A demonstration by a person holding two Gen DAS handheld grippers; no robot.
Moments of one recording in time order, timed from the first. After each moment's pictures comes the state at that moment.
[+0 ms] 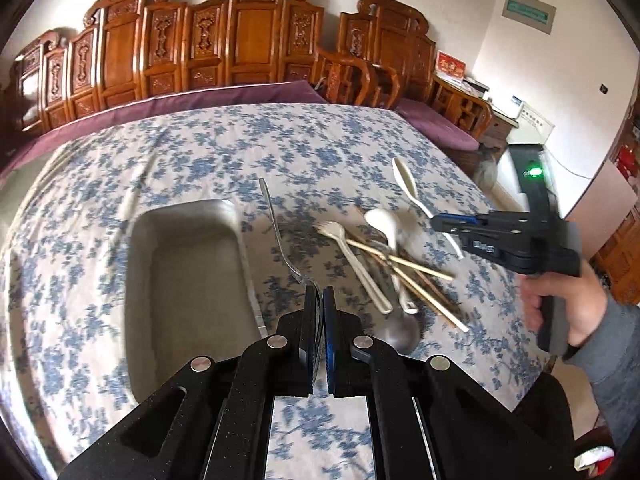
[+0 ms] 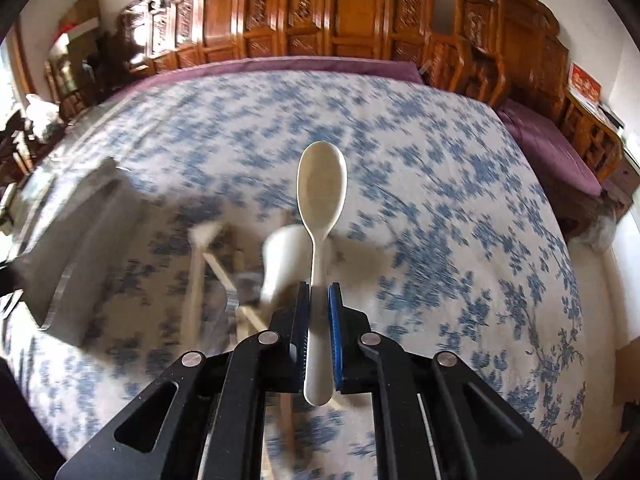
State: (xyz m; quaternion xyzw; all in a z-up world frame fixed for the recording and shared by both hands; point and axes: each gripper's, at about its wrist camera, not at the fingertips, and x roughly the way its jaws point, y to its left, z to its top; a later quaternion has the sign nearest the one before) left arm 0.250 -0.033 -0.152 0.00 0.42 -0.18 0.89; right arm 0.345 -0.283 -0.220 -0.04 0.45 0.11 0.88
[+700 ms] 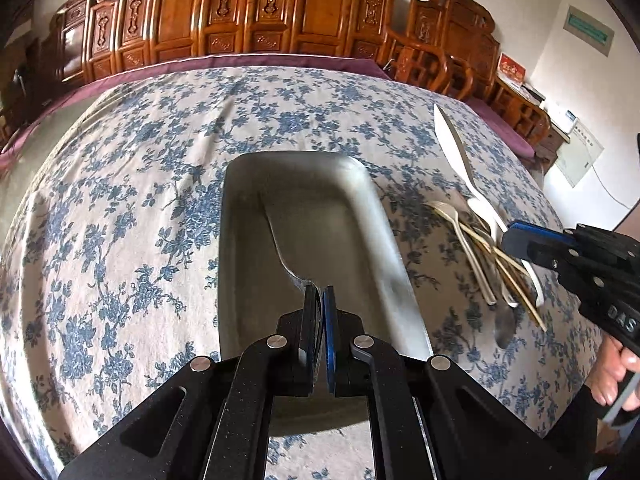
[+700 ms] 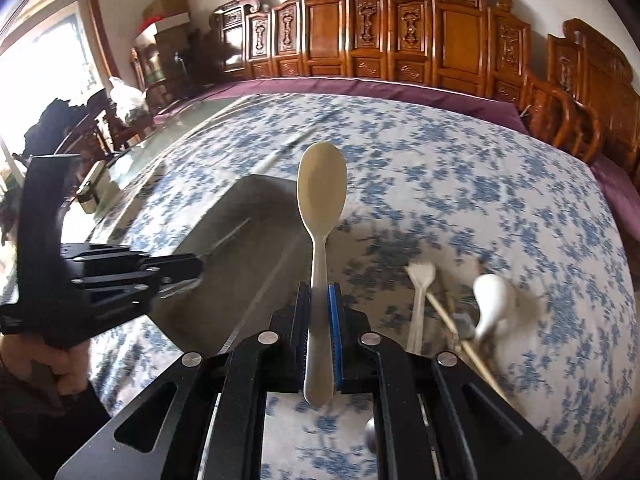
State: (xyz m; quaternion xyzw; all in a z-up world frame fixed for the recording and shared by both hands) left arm 0.282 0.047 -0.205 -0.04 0.47 -0.10 0.88; right arm 0.305 -0.143 -0.180 -0.04 0.42 0.25 0.87
